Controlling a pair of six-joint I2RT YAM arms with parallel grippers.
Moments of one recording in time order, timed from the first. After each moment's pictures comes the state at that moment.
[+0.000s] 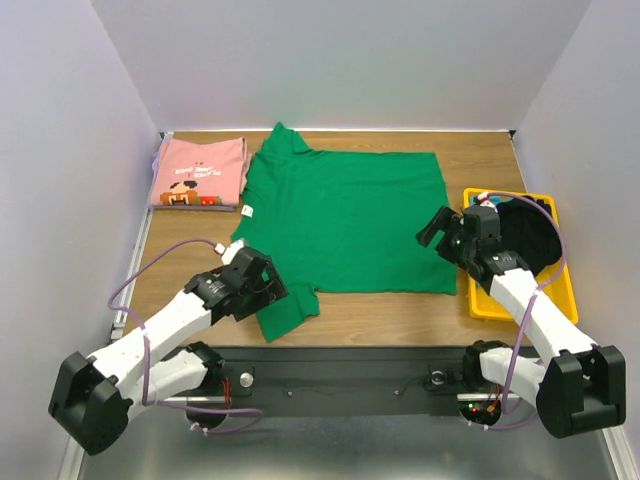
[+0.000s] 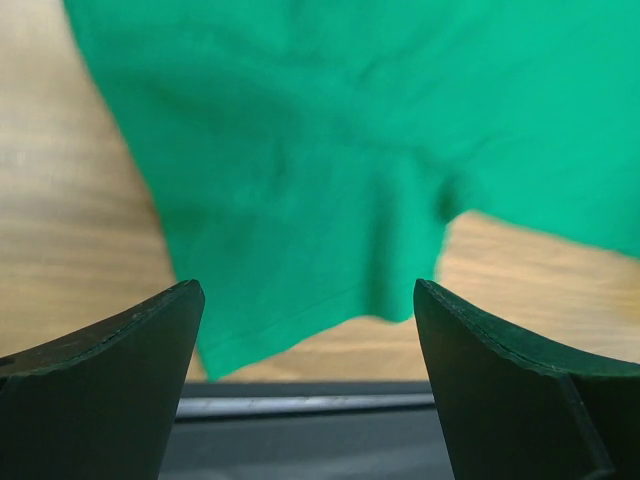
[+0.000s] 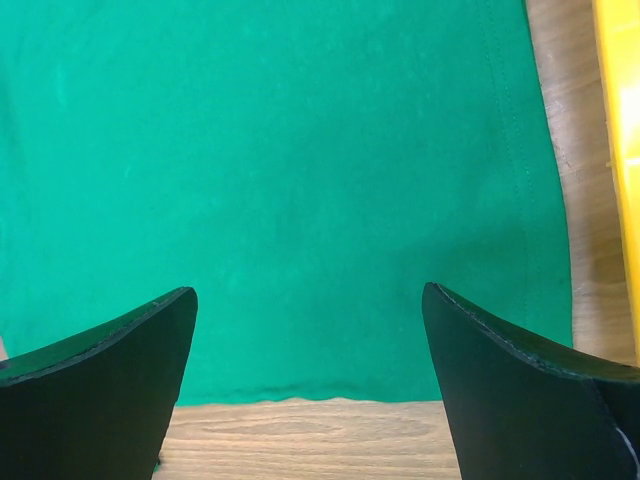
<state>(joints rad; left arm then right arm) -0.63 0.90 0.57 -0.65 -0.16 -1.03 0.17 1.04 0.65 -0.28 0.03 0.67</state>
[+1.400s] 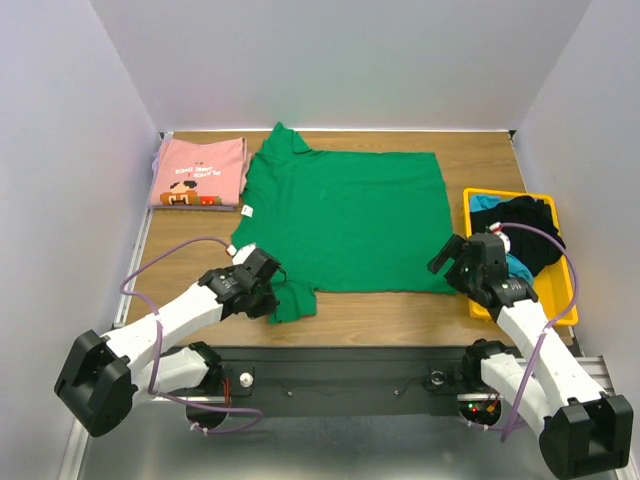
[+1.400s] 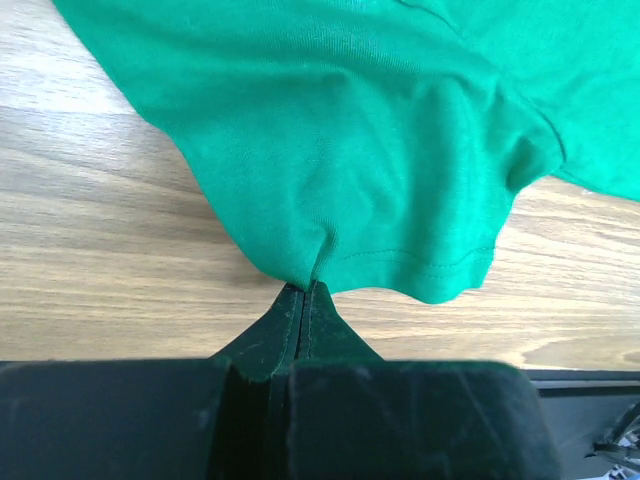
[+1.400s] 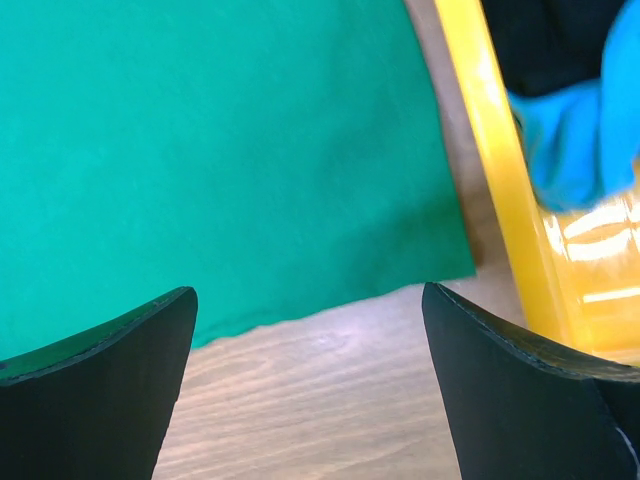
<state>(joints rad) -0.71 1.04 0.58 -0.68 -0.16 -1.01 0.17 0.82 0.53 -0.51 0.12 0.74</state>
